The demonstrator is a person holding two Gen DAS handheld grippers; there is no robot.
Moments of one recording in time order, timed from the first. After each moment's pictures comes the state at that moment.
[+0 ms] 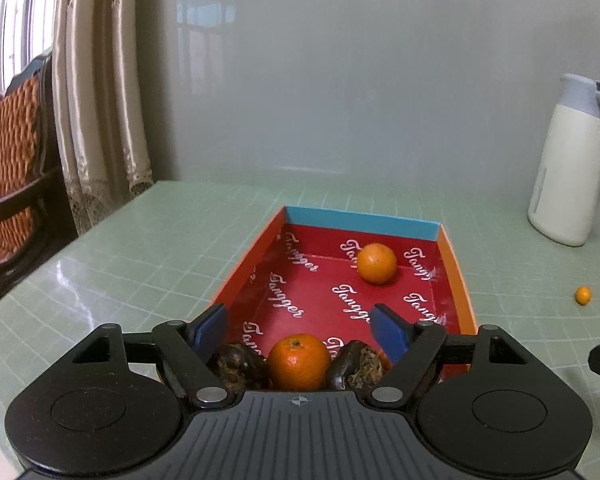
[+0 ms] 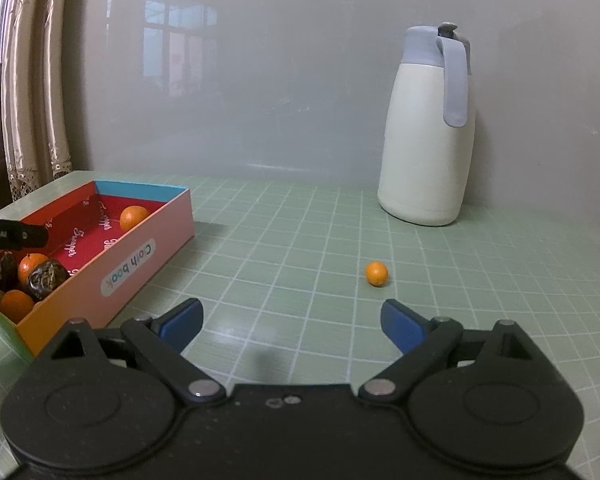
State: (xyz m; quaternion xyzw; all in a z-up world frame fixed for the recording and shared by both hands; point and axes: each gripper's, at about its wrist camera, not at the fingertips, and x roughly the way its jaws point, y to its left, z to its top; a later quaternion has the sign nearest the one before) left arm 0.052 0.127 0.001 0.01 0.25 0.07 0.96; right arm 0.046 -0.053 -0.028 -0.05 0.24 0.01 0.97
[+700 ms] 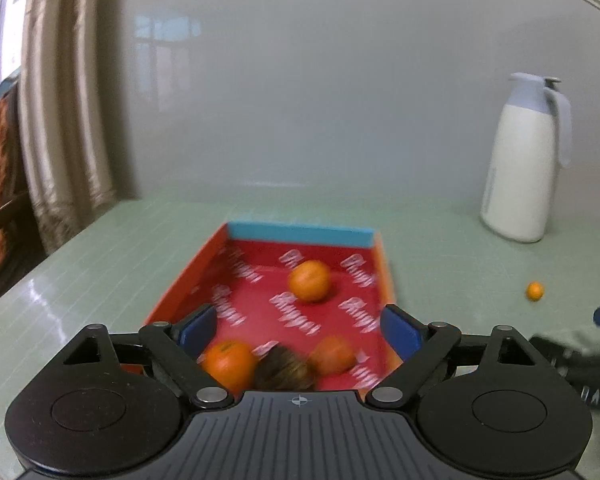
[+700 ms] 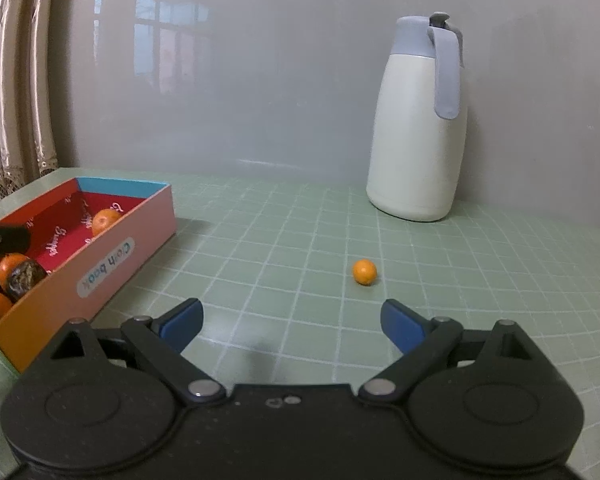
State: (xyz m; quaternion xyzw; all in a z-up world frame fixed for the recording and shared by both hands) left arm 0.051 0.086 0.012 0.02 0.24 0.02 0.97; right arm 0.055 -0.063 -0.033 -0.06 0.24 -0.01 0.97
